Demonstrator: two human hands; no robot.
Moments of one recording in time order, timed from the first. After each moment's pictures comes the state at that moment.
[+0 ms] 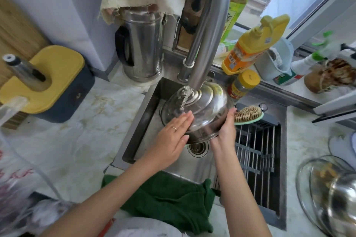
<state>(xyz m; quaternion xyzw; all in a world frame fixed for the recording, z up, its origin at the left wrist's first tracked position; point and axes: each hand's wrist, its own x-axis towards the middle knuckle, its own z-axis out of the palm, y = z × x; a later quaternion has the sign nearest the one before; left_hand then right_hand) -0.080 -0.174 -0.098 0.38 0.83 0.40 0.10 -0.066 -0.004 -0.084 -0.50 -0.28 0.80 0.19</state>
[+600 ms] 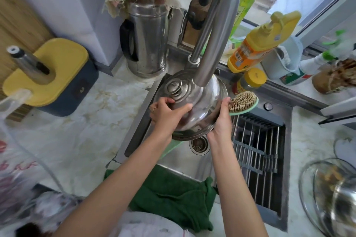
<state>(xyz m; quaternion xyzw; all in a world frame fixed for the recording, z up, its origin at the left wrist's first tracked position) -0.120 -0.146 -0.061 -0.15 0.75 0.60 0.24 -0.082 -0.020 -0.079 -0.43 -0.33 0.82 0.17</state>
